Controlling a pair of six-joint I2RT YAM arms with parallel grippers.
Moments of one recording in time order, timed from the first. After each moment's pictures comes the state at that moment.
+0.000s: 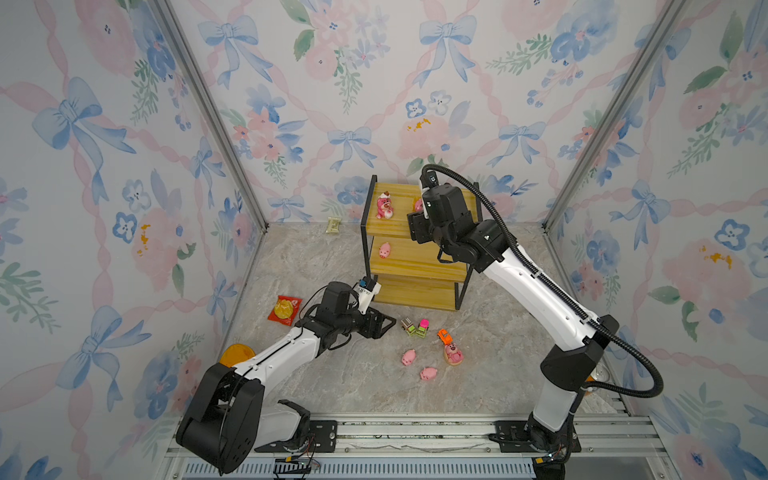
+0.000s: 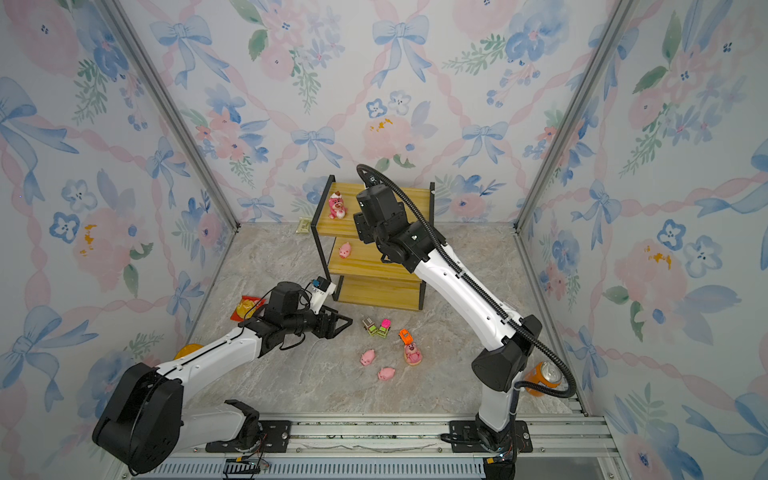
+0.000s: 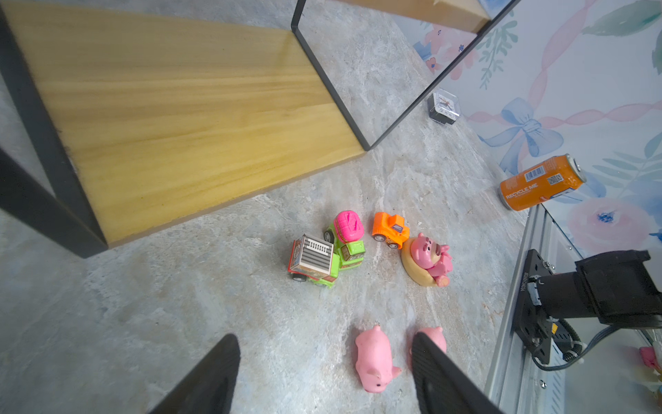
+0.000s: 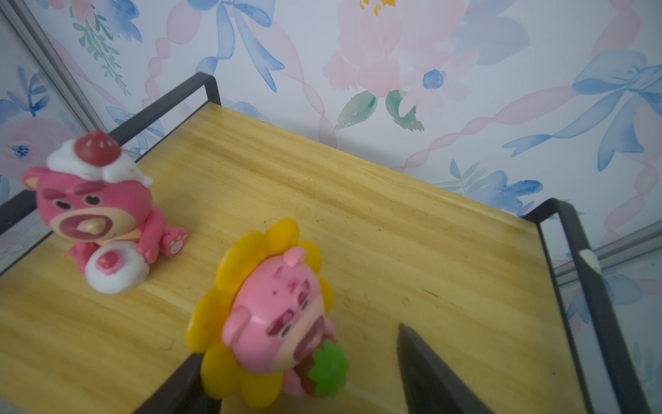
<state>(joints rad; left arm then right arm) -0.42 1.27 0.61 -0.02 0.54 -0.17 0.77 1.82 2.12 -0.80 0.53 0.13</state>
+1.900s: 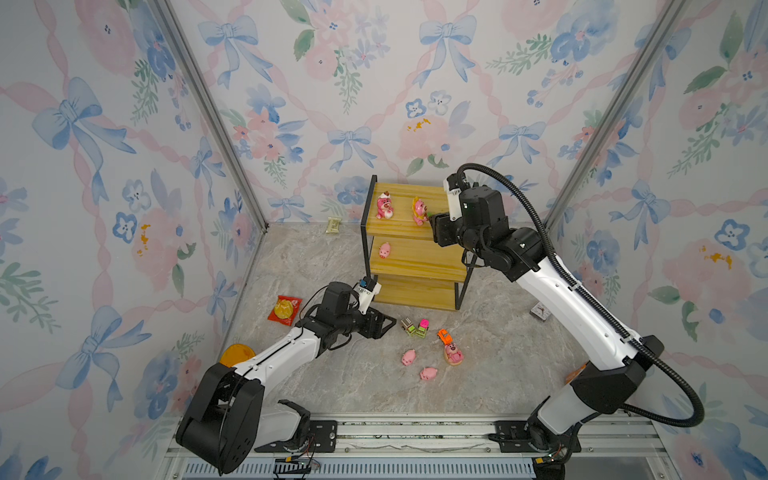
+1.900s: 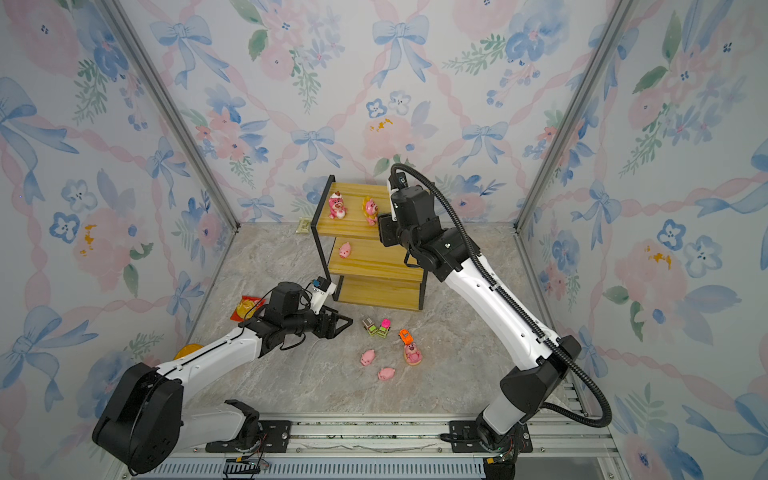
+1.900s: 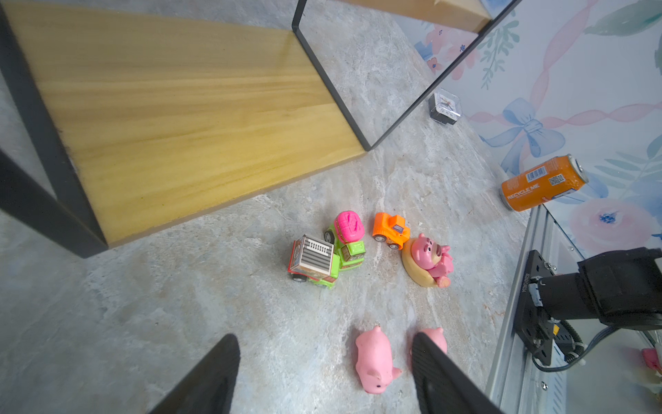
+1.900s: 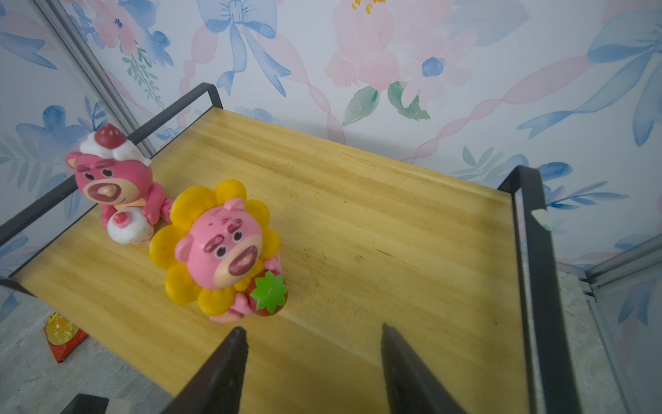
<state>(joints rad) -0.42 1.27 0.61 -0.02 0.53 -0.17 0.69 1.61 1.88 -0.71 0.33 0.15</state>
